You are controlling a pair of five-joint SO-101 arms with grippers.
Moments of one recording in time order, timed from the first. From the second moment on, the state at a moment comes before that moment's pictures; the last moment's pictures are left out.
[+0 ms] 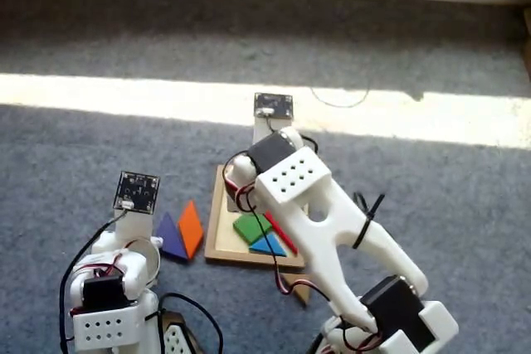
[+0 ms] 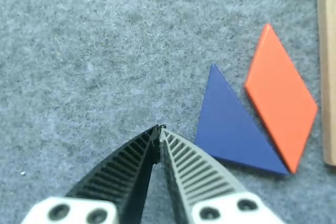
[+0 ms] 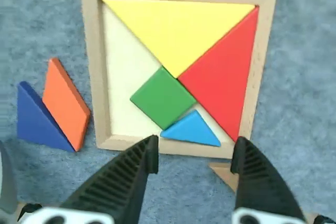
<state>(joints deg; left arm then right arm) -14.5 -102.1 96.0 76.4 -10.0 -42.9 -9.0 17.0 82.2 -35.6</state>
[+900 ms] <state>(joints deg) -14.5 -102.1 96.0 76.4 -10.0 -46.6 -5.8 40.4 41.8 -26.7</state>
